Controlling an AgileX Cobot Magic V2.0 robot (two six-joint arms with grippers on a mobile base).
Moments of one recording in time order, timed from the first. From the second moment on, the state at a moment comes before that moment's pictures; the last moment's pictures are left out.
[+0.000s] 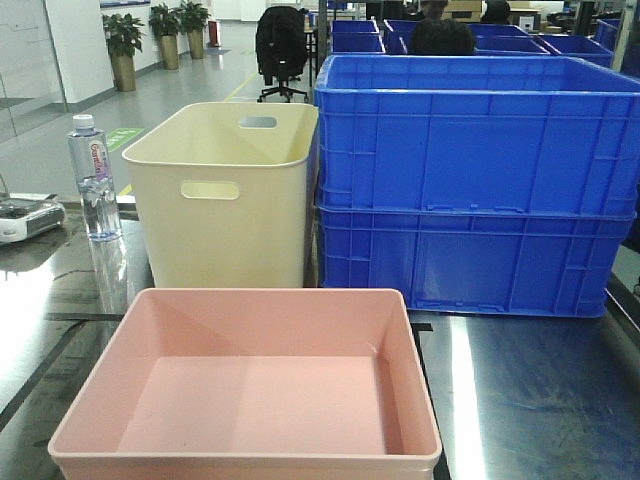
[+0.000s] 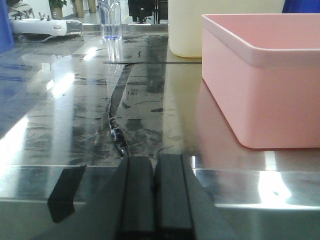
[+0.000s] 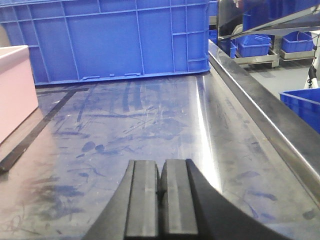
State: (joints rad) left arm -0.04 -0.01 0.03 -0.03 0.21 0.00; right arm -0.06 -0.01 0.03 -0.08 0.15 0.15
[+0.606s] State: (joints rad) left arm -0.04 -0.01 0.03 -0.03 0.21 0.00; right arm -0.06 -0.01 0.03 -0.07 0.16 0.15
